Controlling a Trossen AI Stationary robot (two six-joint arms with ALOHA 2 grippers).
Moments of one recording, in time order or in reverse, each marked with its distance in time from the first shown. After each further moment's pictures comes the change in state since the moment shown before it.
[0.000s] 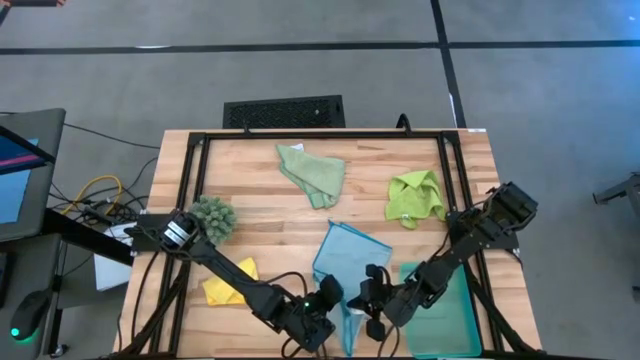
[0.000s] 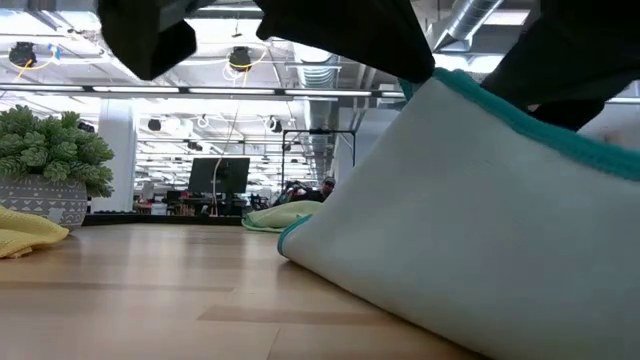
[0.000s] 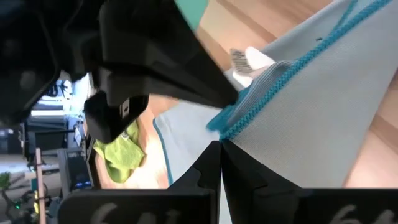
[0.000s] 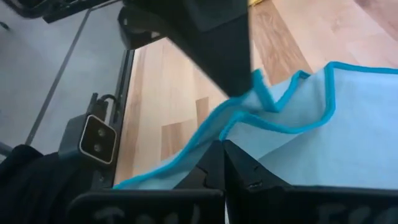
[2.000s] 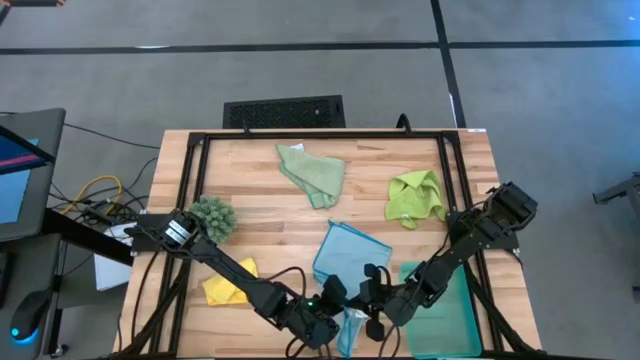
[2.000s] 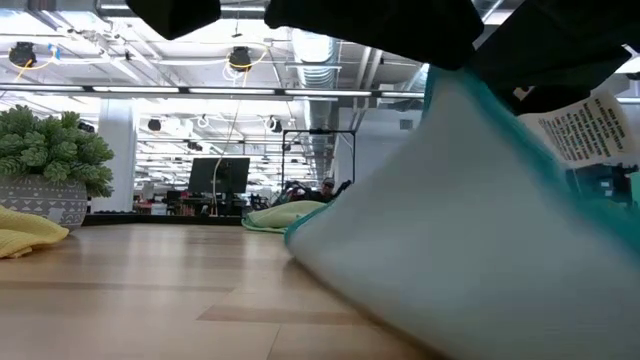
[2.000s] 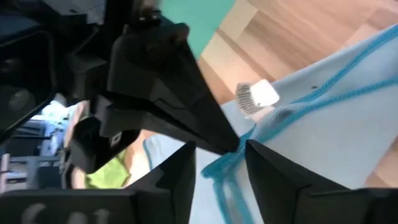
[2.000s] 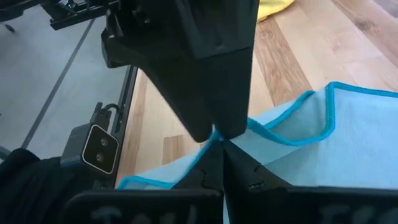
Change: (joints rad) left arm 0.021 0.000 -0.001 0.100 0.093 -0.057; right arm 0.002 0.000 0.000 0.043 0.018 -0.064
